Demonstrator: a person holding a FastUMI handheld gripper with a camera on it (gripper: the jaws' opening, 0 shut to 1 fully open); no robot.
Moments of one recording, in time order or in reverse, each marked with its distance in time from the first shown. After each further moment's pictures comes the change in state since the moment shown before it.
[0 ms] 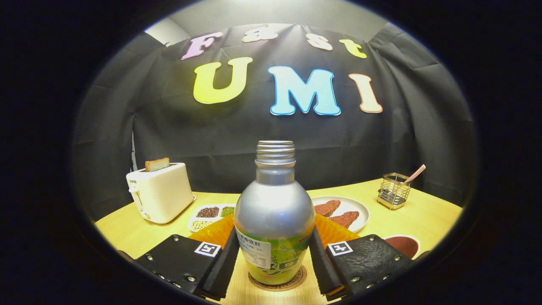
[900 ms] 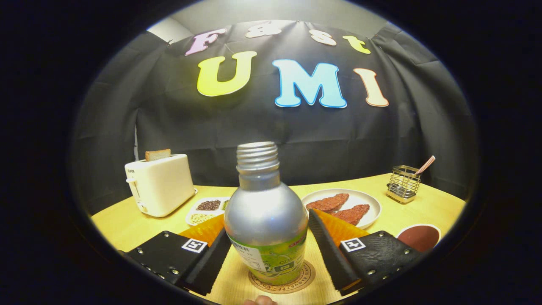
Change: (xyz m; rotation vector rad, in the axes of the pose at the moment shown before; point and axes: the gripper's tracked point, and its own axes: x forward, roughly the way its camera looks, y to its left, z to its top) arm 0.009 0.009 -0.008 -0.013 -0.021 0.043
